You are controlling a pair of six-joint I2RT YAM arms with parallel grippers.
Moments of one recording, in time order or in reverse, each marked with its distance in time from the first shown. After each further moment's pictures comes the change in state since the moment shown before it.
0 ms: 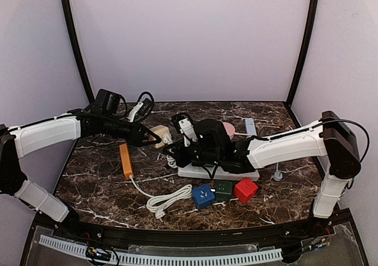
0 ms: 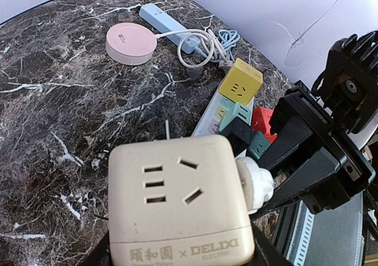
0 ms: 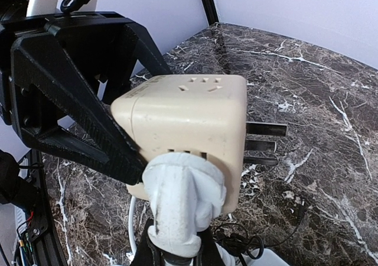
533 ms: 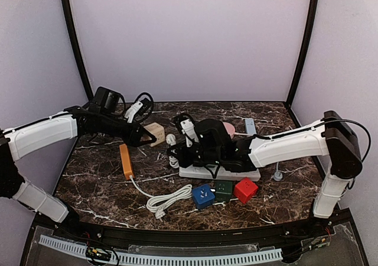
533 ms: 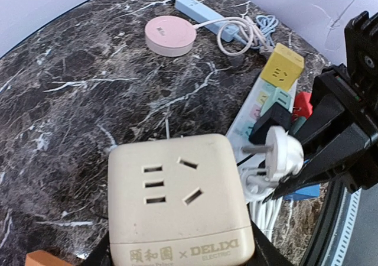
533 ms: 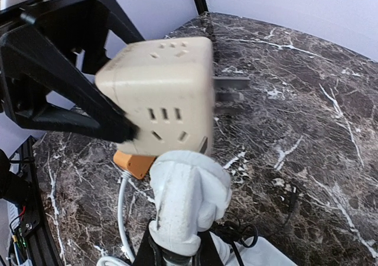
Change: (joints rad) left arm -0.017 -0.024 0.029 -0.088 -0.186 0.138; right arm 0.000 -0.012 0.000 -0.046 0.009 0.002
